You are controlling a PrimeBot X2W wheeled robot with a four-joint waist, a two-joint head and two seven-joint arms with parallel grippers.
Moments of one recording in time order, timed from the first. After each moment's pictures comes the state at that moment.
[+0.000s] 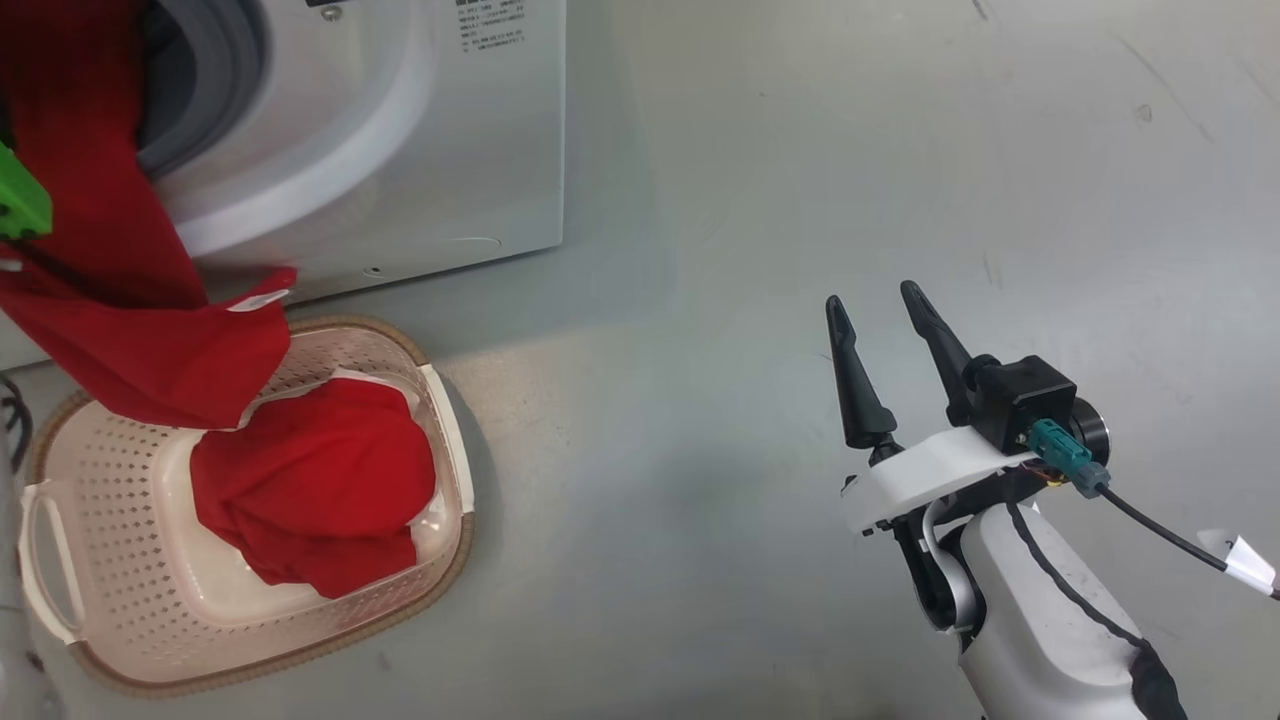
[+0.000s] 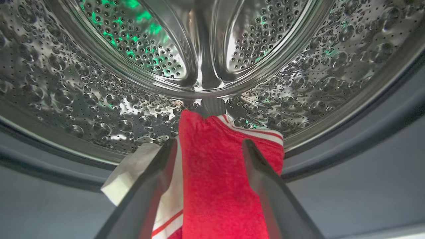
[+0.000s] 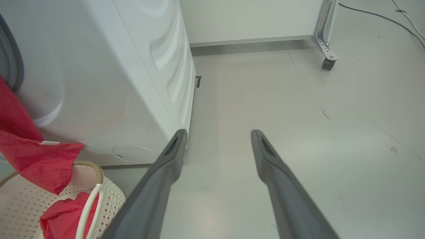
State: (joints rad) left arm -0.90 0.25 0.10 0.70 -0.27 -0.07 0.08; right arm -0.33 -0.05 0.37 0.33 0.37 -0.07 -0.26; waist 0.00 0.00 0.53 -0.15
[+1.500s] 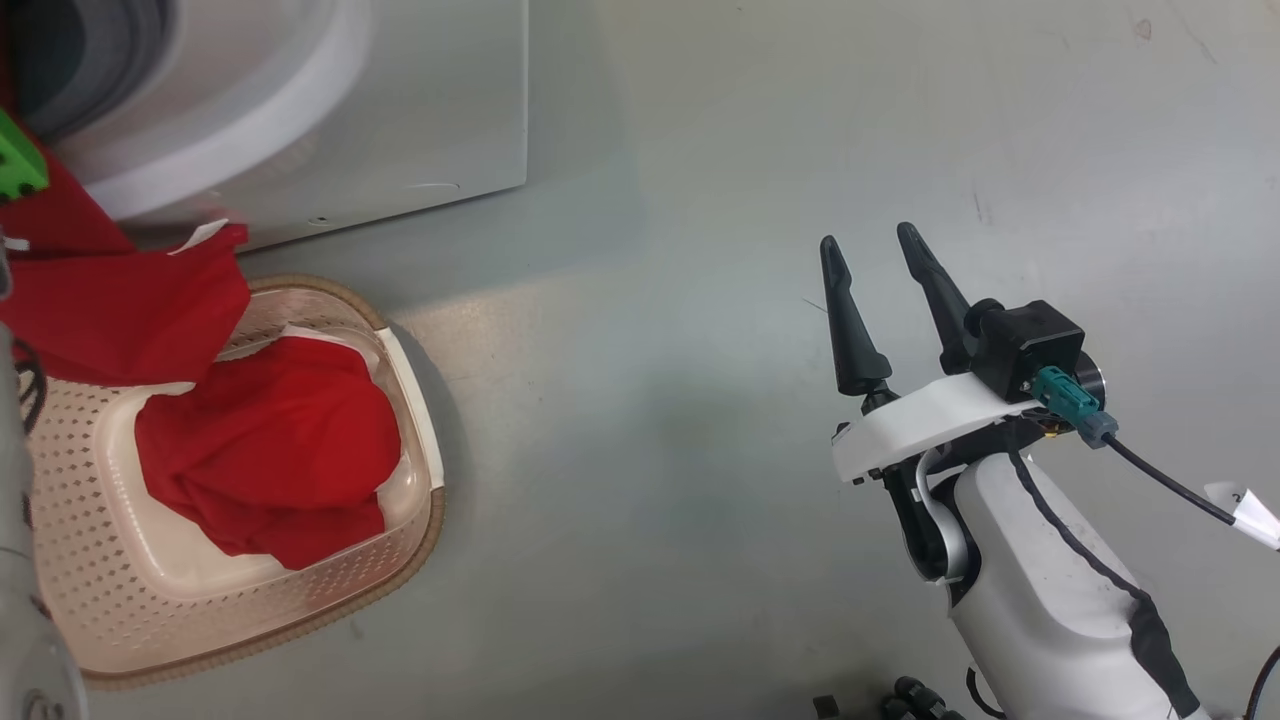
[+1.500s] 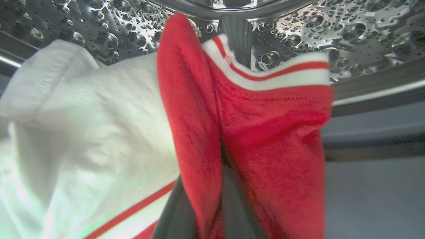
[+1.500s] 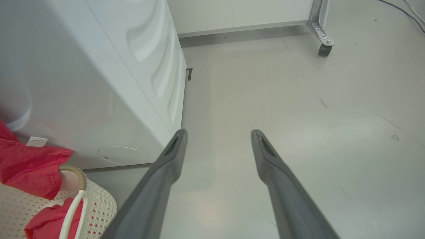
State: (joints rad) left arm -1.07 0.24 0.11 0.92 -0.26 0.02 0.20; right arm -0.42 -0.05 0.40 0.34 0.43 -0.10 -0.26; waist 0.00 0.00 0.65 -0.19
